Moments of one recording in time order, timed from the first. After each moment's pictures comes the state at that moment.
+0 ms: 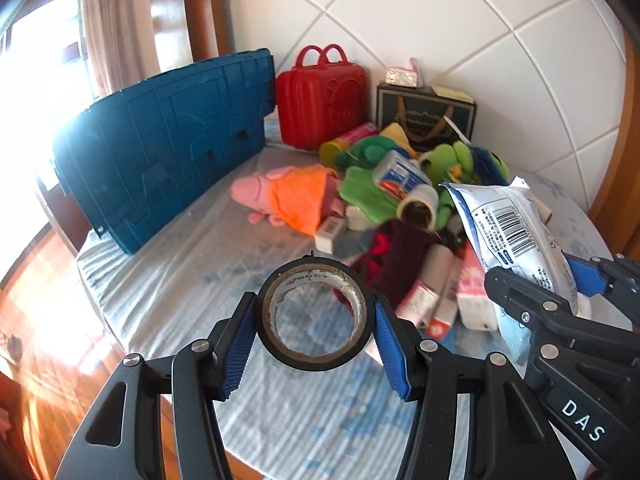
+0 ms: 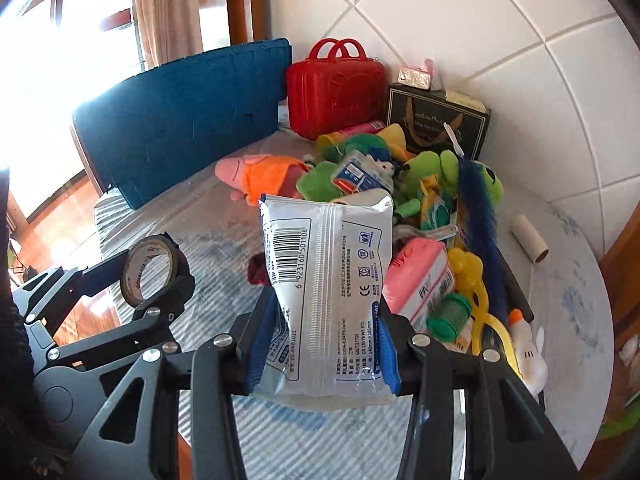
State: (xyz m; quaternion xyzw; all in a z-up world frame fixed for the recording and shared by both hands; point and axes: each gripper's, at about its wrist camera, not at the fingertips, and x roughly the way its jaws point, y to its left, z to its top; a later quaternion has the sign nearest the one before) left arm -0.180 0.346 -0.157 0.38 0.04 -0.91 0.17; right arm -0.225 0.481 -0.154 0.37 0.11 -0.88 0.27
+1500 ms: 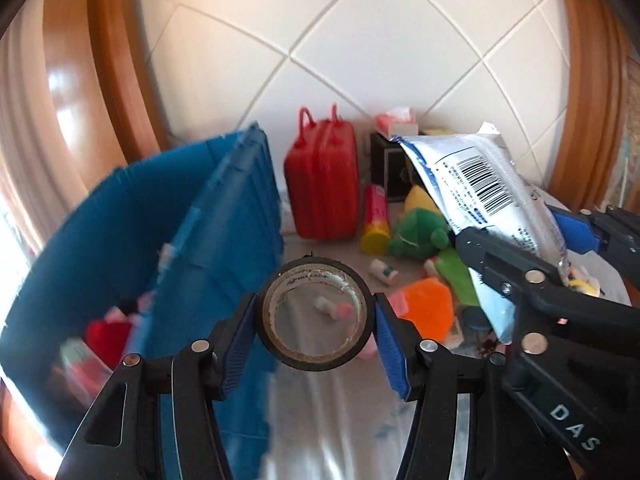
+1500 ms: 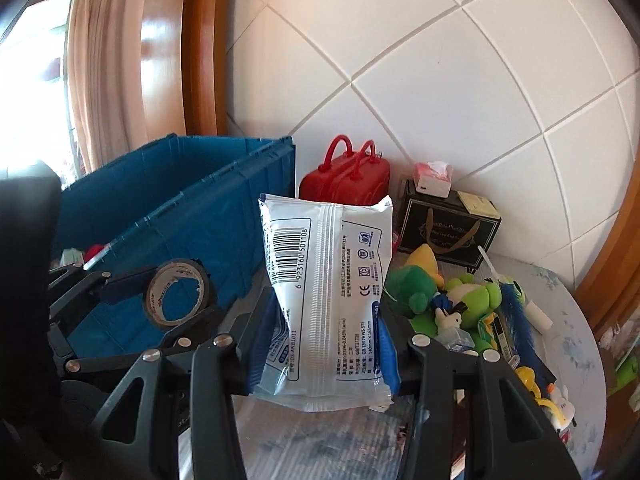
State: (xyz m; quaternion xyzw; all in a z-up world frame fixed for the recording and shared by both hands) left arm -0.302 0.045 -0.036 0.34 -0.08 -0.94 -0.03; right arm -0.289 0.170 -0.034 0.29 0.06 -0.95 0.11
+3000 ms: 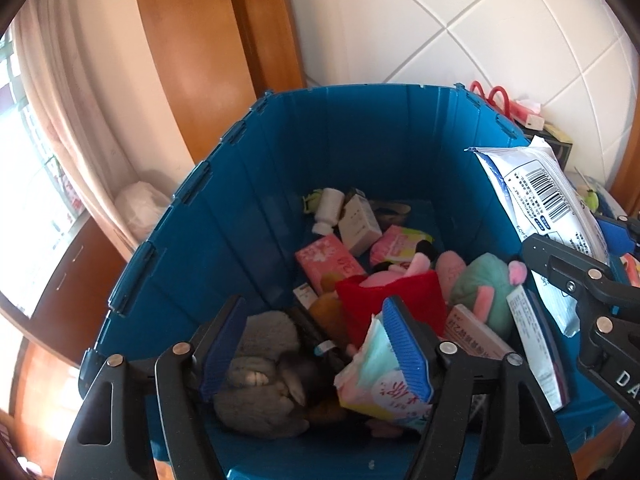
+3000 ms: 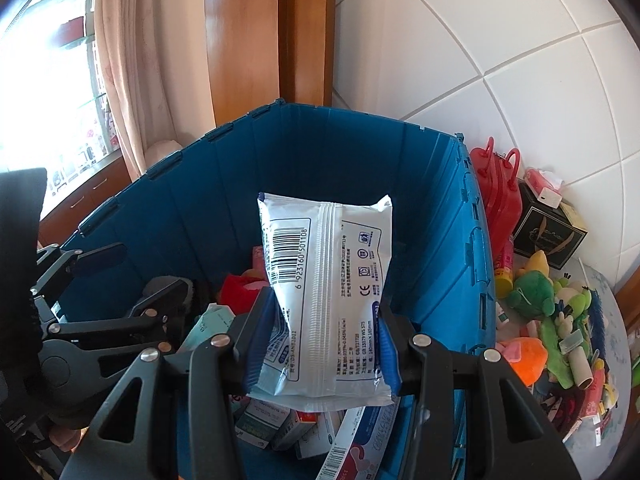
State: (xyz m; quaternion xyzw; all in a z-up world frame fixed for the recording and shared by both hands) left arm -0.294 -0.278 -0.061 0.40 -0.05 -0.91 0.06; right arm -0.301 -0.139 -0.043 0.36 0.08 -0.92 0.15
